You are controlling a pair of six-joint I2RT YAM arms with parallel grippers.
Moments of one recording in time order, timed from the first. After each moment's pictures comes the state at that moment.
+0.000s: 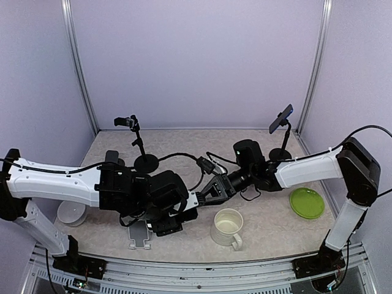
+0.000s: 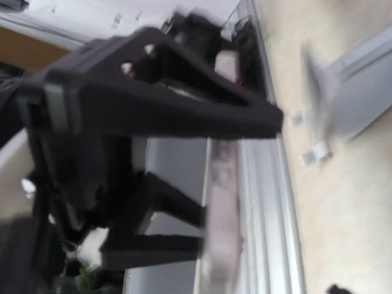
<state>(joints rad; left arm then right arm) -1.33 1.52 1.19 -0.80 -0.38 0.12 0.83 1.74 0.96 0.31 -1.17 0.64</state>
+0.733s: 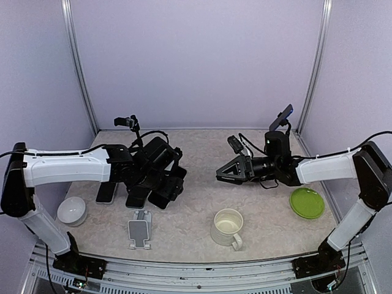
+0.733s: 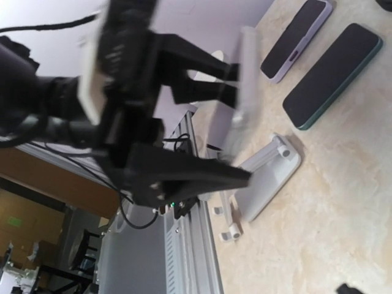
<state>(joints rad) -0.99 1.57 1.18 -0.59 -0.29 -0.33 0.58 1.60 0.82 0.49 -1.06 0.70</state>
